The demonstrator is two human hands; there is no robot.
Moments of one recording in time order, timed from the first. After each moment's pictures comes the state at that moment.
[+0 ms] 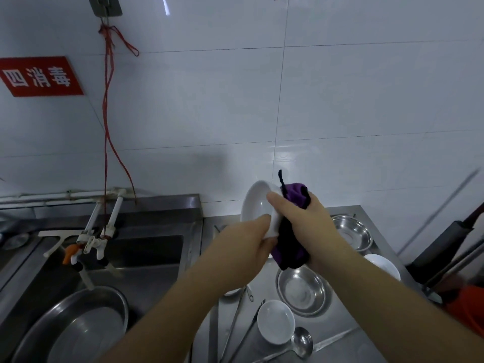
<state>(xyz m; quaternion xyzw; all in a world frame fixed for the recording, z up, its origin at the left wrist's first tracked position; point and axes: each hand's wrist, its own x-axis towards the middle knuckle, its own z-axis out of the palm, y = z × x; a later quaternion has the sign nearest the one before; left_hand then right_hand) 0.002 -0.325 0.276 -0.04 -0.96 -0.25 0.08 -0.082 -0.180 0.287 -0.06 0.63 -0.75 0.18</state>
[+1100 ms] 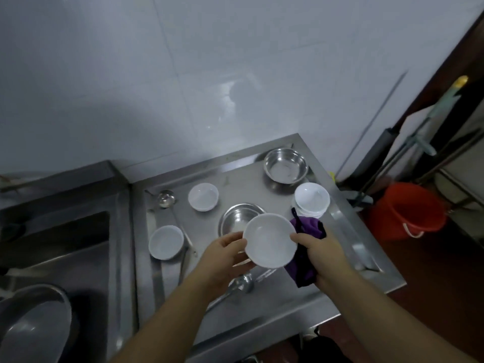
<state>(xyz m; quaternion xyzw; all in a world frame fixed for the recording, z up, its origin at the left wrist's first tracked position) -0.057 -0.188 0.081 0.29 -0.52 -0.78 -0.20 -0.091 0.034 0.093 0.29 0.59 -0.73 0.16</state>
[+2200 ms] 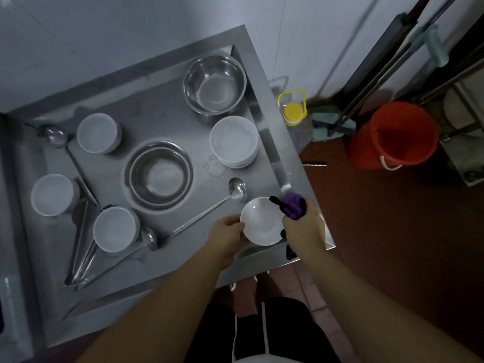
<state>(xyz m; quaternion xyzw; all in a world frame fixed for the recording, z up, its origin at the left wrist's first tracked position) -0.118 0.085 -0.097 0.48 -0.54 -0.64 -0.27 -0.149 0.271 -0.085 0.26 0.83 -0.45 0.22</state>
